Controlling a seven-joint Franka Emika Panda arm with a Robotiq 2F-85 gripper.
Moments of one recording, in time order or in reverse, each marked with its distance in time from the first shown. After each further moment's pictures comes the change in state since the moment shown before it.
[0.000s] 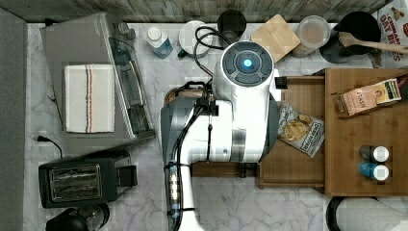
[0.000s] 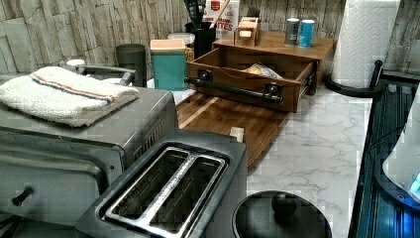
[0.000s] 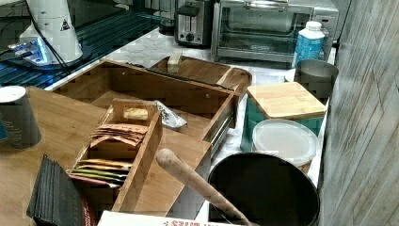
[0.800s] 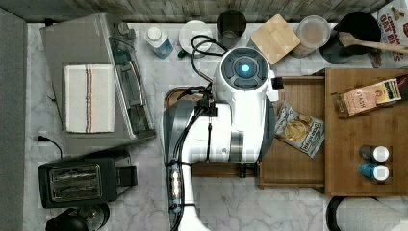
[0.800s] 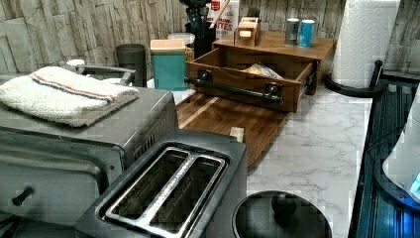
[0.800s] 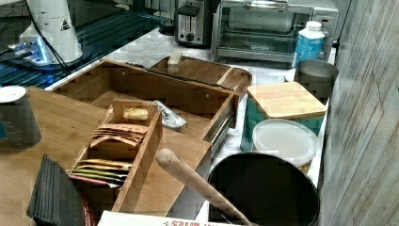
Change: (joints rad) arm 0.001 0.002 0.000 -0.070 0.000 0.073 -0.131
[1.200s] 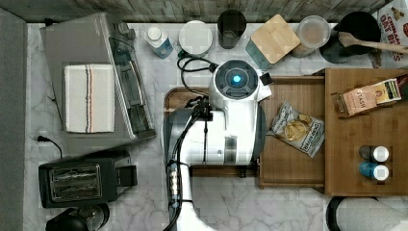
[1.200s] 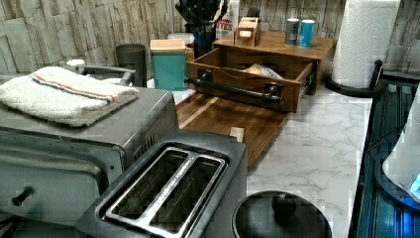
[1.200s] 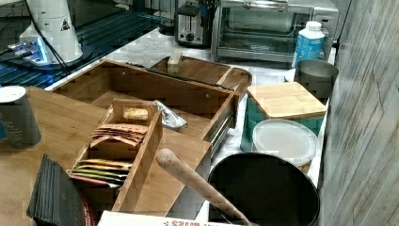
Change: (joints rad) arm 0.003 0.006 0.013 -0.102 -0.034 0.088 -0.279
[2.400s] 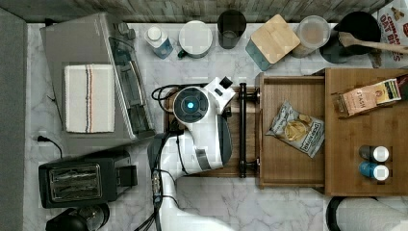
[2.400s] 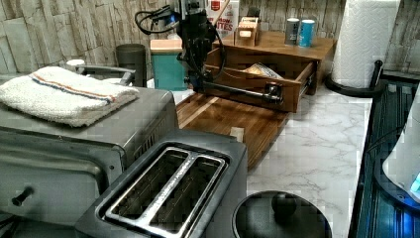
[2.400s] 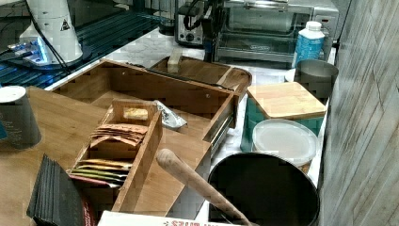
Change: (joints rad) arm 0.081 0.082 0.014 -0.188 -0.179 0.339 -0.085
